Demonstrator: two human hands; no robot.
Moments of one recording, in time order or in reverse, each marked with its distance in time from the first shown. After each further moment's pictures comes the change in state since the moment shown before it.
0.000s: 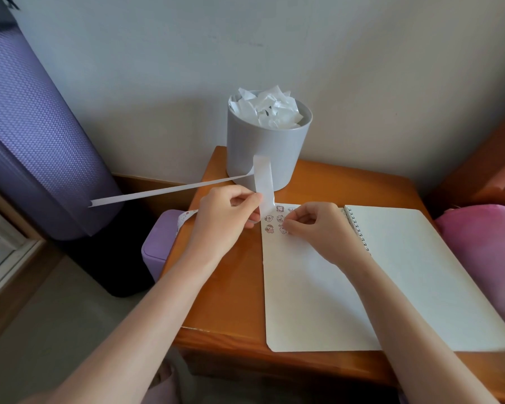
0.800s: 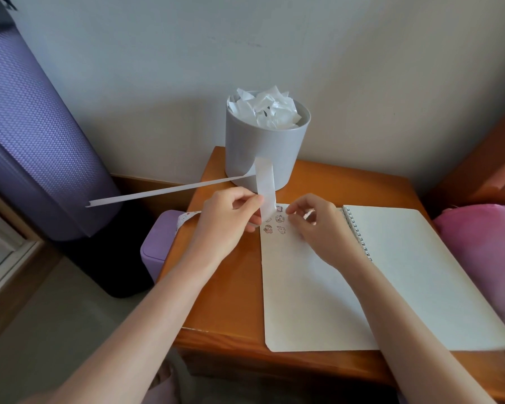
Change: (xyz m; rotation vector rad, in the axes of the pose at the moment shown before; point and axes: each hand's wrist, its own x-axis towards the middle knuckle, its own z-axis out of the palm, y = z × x) left_hand 0.000 -0.005 0.002 -0.011 -0.027 0.017; right_hand 0.001 0.003 0.001 -0.042 0.067 -0.124
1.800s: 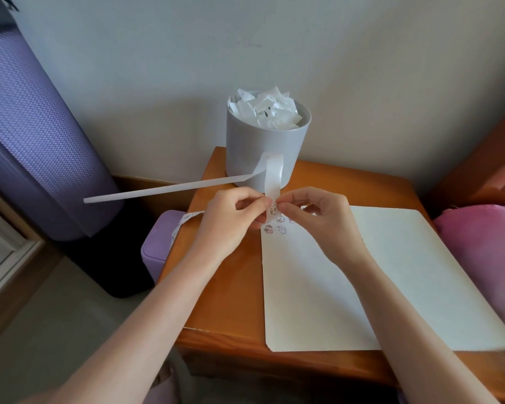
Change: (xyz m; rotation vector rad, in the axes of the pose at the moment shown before) left_hand -0.001 0.004 0.001 -0.071 -0.051 0.074; right_hand -0.005 -0.018 -0.008 0.260 0.026 -0.138
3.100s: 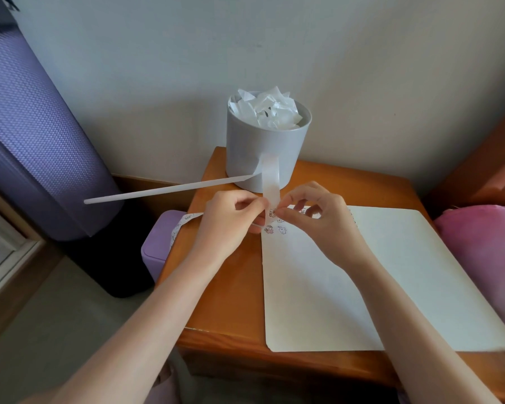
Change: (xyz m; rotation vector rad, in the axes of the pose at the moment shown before) left_hand 0.001 -0.002 0.002 -0.010 0.021 -0.062; right_hand 0.000 -0.001 -0.002 -0.165 -0.051 -0.037
